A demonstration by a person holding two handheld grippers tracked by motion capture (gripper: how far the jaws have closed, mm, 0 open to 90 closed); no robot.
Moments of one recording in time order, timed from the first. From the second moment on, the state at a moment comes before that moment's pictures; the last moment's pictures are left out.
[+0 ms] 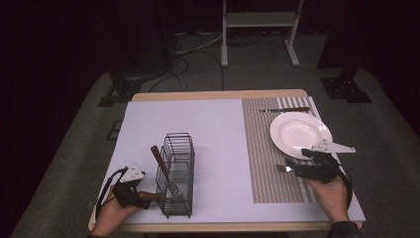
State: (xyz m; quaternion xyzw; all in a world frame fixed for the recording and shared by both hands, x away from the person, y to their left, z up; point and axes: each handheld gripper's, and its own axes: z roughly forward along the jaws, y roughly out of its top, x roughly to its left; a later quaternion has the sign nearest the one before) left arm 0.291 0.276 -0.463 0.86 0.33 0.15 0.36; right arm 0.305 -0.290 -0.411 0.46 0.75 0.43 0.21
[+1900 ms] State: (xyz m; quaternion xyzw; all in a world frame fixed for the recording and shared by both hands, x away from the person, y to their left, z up) left arm 0.291 0.276 -0.463 0.86 0.33 0.15 0.36; right arm 0.316 -0.103 -0.453 0.27 0.87 0.40 0.10
